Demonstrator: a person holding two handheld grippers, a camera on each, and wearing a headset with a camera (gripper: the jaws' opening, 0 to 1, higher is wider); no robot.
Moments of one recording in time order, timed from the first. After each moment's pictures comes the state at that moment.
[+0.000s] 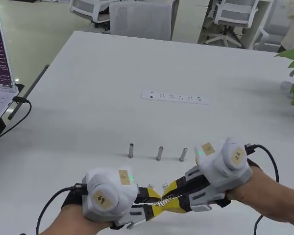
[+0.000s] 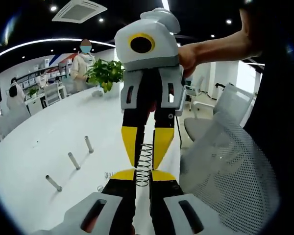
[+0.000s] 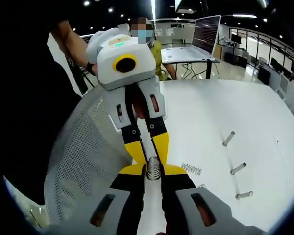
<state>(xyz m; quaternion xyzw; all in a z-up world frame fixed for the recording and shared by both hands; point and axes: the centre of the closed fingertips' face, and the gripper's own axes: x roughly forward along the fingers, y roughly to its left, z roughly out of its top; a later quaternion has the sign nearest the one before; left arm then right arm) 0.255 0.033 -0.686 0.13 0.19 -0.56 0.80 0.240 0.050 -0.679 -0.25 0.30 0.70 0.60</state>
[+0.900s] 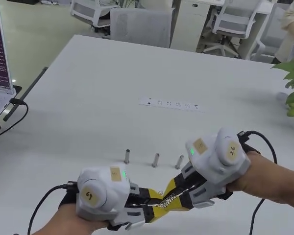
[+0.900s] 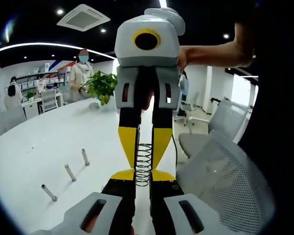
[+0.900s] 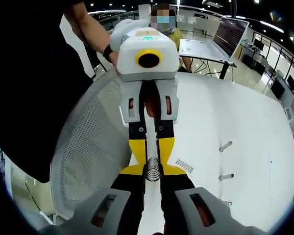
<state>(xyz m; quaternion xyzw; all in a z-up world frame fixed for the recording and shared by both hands) 0.256 0.023 -0.669 0.08 0.16 -0.58 0.80 0.244 0.045 -0.665 -0.34 0.30 0.71 0.53</state>
